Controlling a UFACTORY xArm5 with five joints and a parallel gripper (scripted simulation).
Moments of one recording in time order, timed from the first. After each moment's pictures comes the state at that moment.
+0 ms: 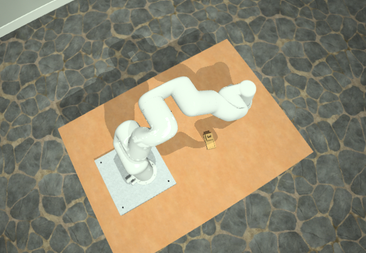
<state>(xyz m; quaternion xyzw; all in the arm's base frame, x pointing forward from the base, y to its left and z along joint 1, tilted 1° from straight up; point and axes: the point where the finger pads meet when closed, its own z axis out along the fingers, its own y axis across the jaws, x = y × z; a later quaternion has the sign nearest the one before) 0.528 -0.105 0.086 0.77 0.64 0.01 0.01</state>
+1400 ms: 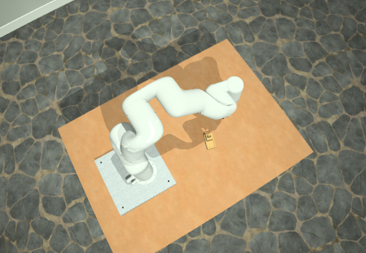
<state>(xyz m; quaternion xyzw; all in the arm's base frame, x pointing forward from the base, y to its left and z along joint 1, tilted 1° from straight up) 0.486 -0.065 0.112 0.55 0.84 0.00 0.01</state>
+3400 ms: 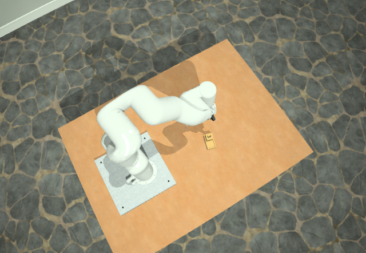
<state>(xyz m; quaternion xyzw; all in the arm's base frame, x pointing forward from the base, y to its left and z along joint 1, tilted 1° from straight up) 0.397 -0.004 0.102 0.01 1.00 0.00 0.01</state>
